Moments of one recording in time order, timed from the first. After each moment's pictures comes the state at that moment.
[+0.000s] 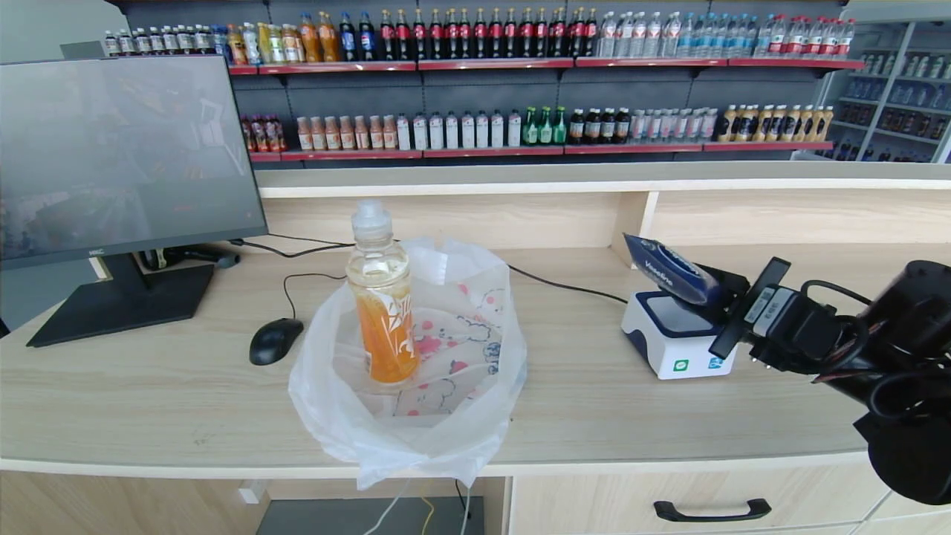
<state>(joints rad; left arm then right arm) 0.00 0.00 0.00 0.00 0.00 0.00 0.10 1.85 -0.50 -1.57 0.66 -0.90</state>
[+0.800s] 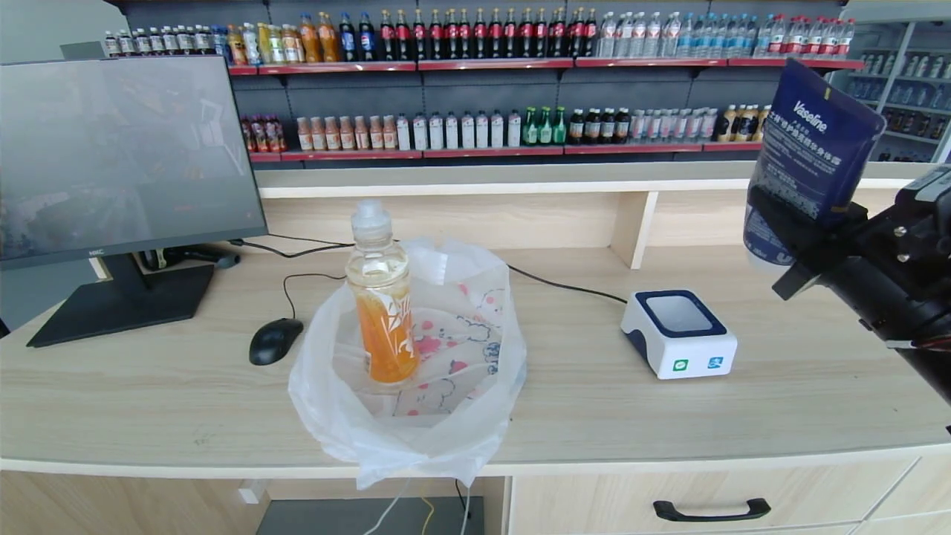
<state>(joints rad) 0.00 0.00 0.00 0.00 0.00 0.00 0.15 1.59 -0.47 -1.57 0.25 -0.45</state>
